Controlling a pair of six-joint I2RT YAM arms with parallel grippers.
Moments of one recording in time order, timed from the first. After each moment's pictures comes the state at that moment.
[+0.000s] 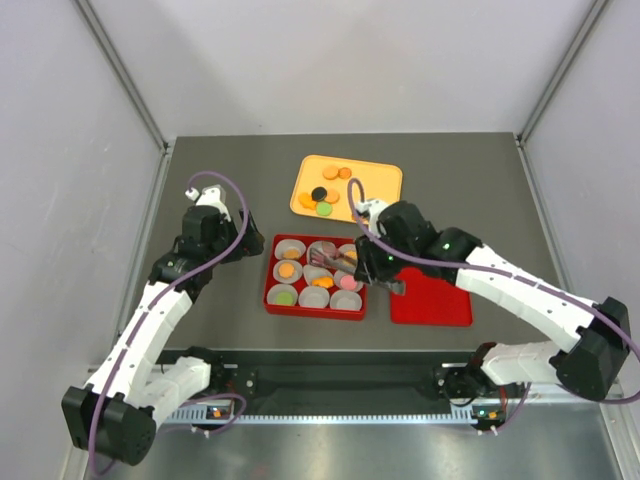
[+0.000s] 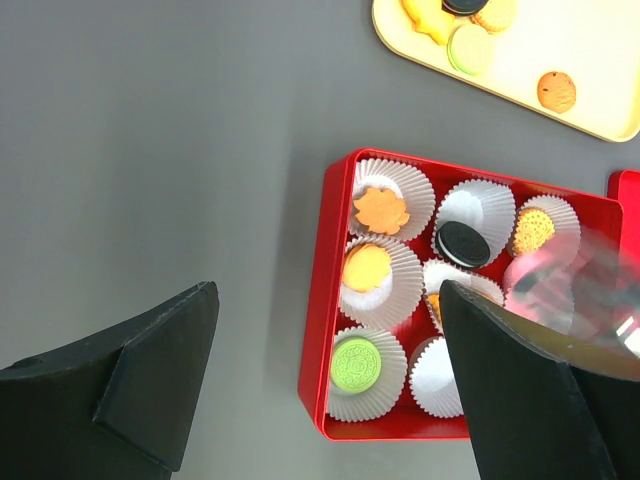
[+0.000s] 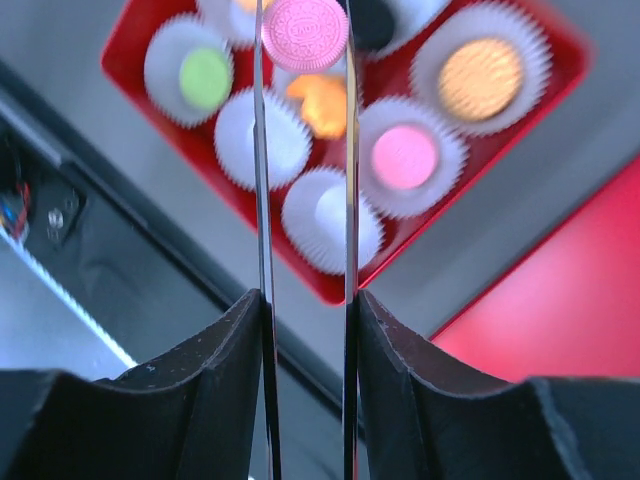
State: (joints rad) left arm -0.25 0.94 0.84 -0.52 -0.04 -0.42; right arm 0.81 1.24 1.09 -0.65 -0.12 0.32
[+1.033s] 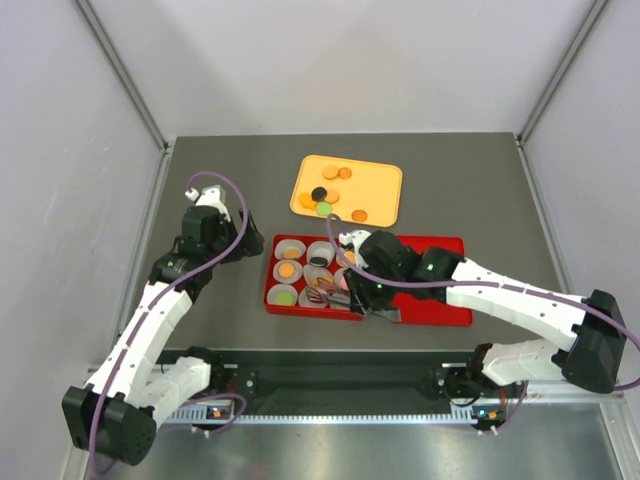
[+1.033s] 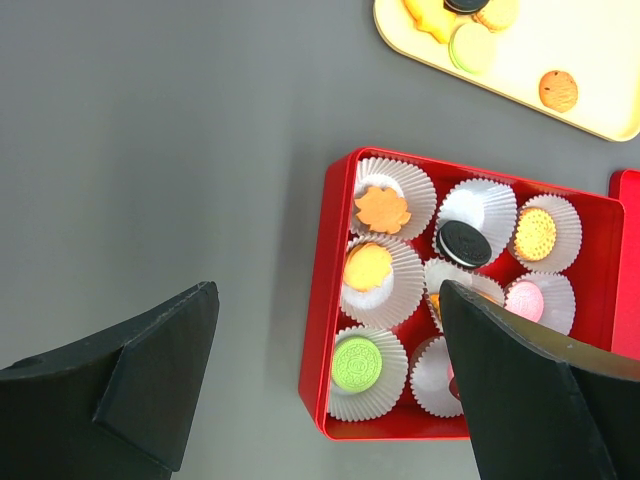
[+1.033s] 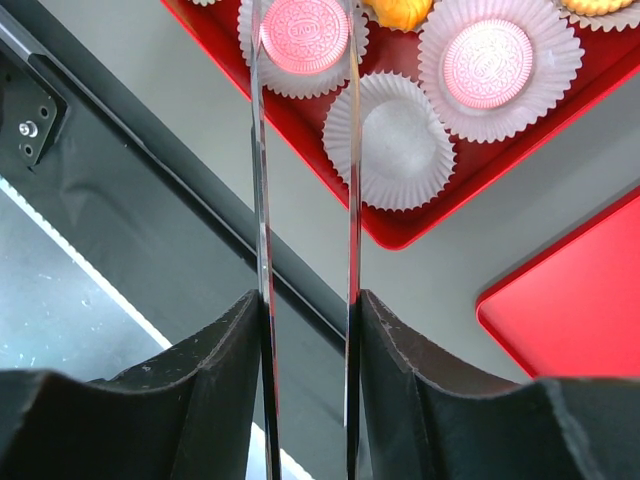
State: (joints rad) left arm -0.25 0.94 0.84 -0.52 -0.04 -0.42; right arm 1.01 1.25 1.01 -0.70 -0.08 0.39
